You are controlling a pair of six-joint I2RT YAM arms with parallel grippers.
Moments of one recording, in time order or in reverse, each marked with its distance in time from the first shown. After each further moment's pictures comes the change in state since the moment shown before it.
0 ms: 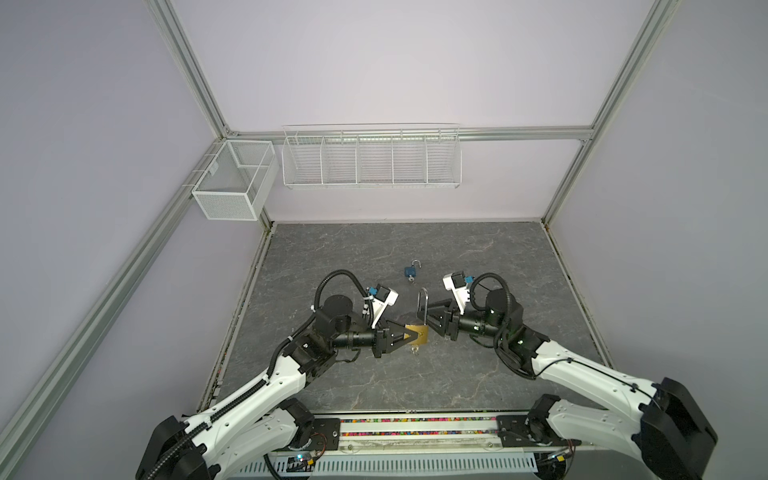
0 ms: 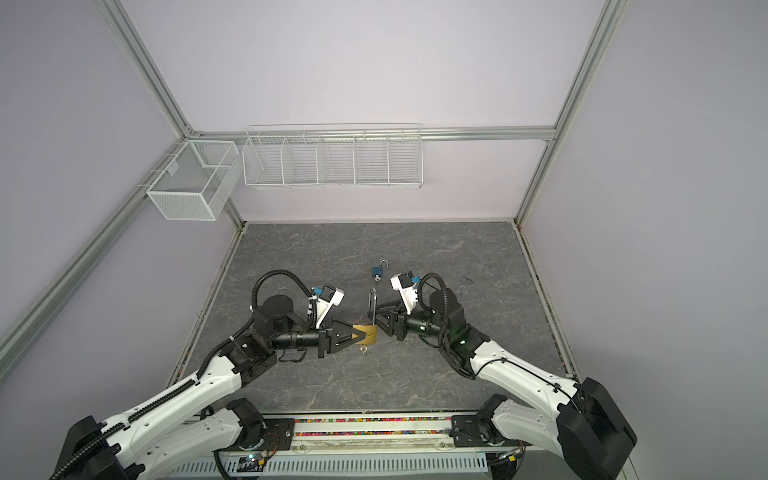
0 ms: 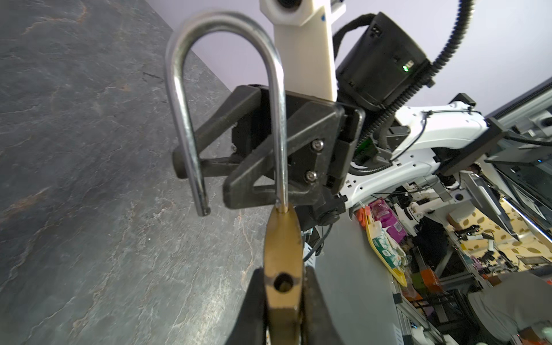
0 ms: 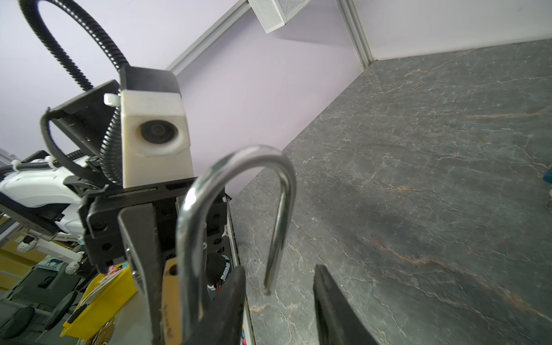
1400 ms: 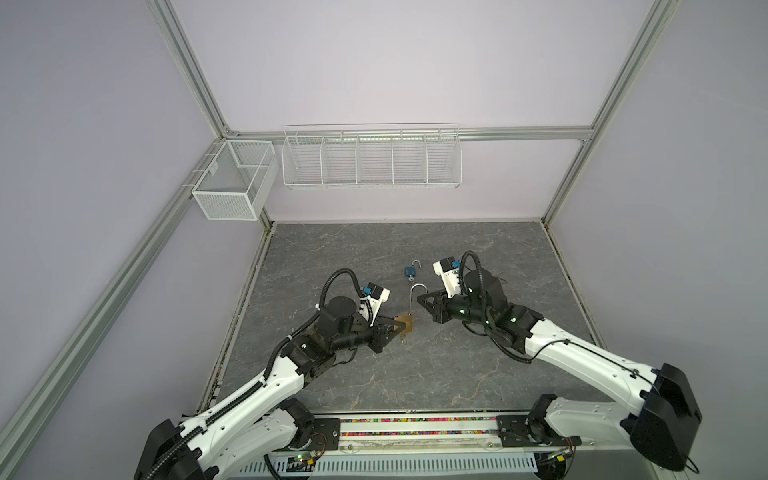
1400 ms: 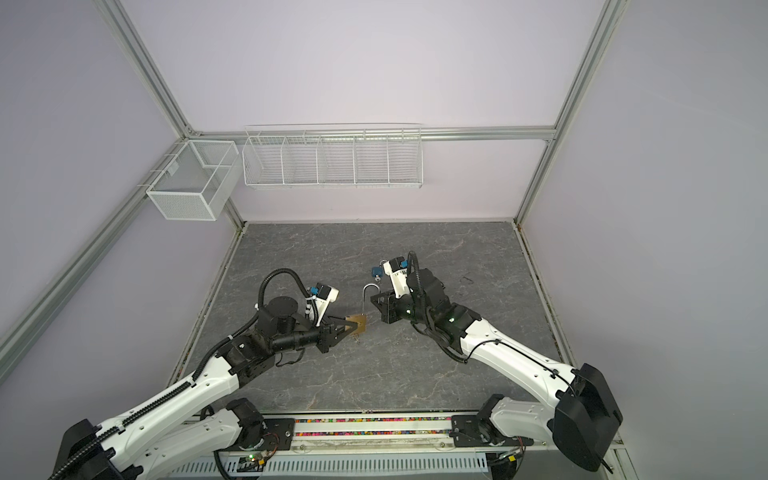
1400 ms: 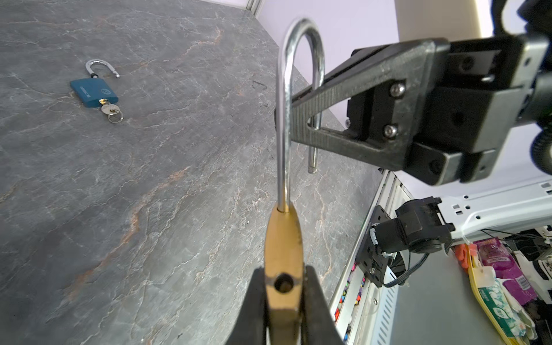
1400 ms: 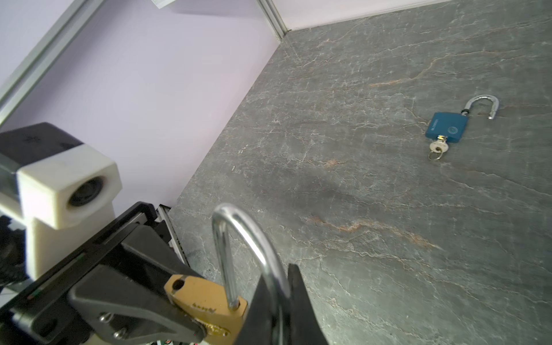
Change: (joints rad) left arm -0.007 0.002 0.024 -0.217 -0.396 0.121; right arm 0.061 0.122 0.322 -0.549 0.346 -0.032
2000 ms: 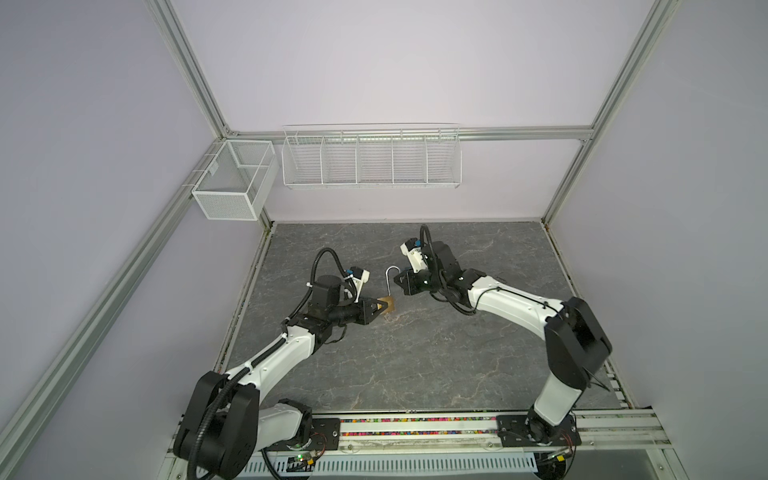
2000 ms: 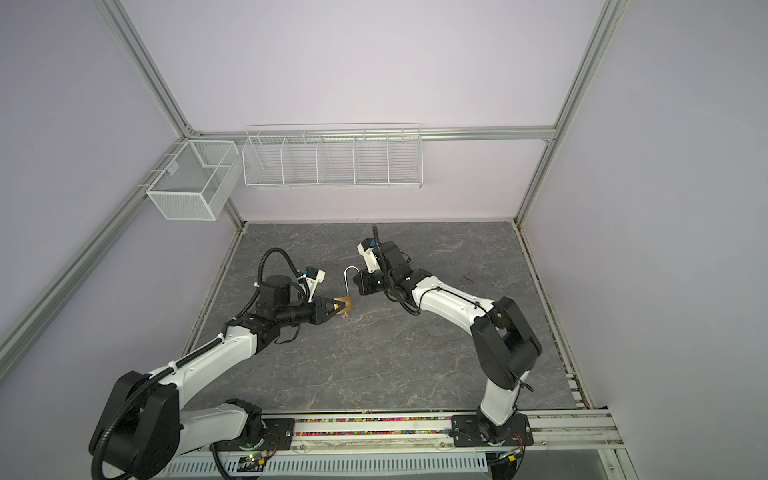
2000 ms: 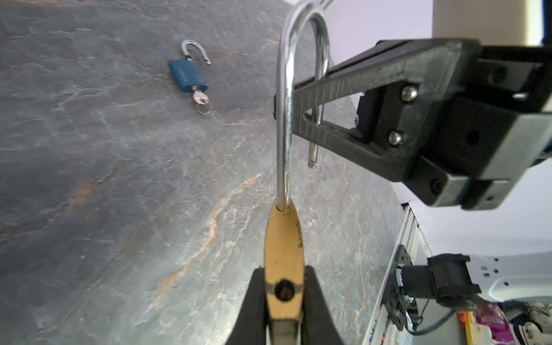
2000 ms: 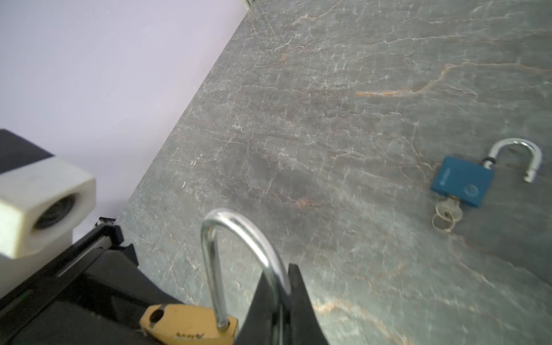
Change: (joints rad) left arm 0.370 0.343 0.024 0.172 0.253 -0.006; right arm -0.069 0.605 0.459 -0.012 -0.071 -0.131
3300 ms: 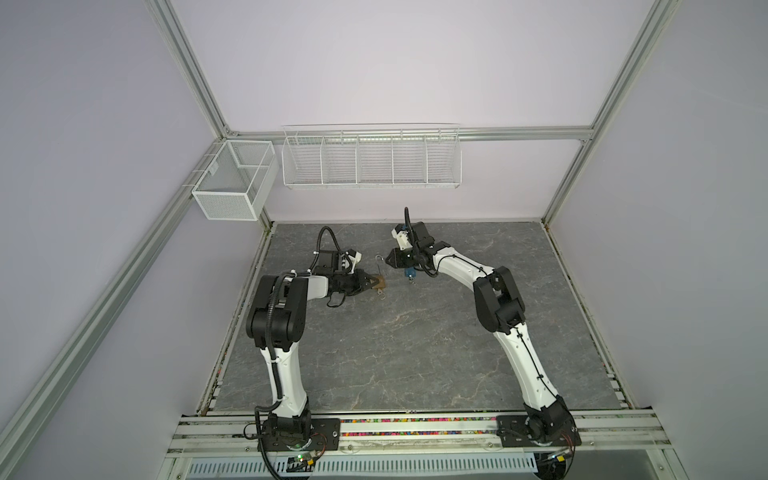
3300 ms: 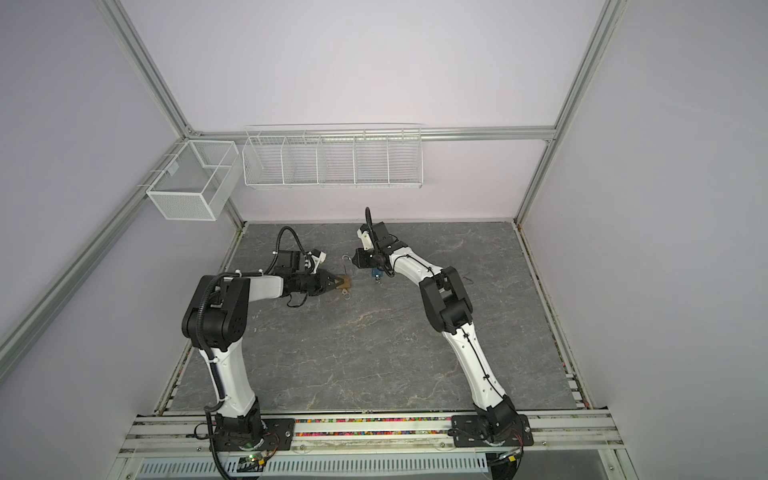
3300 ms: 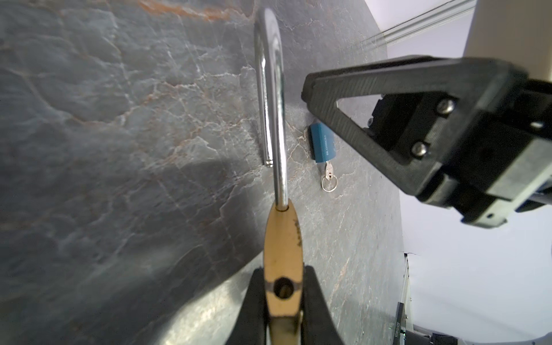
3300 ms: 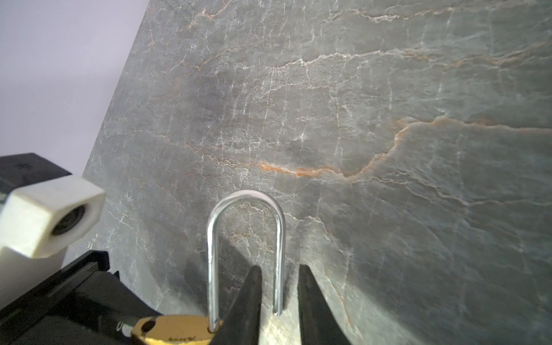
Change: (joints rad) left arm 0.188 0.740 0.487 0.000 0.183 -0.026; right arm -0.139 0.666 0.749 -0.228 -0.085 -0.003
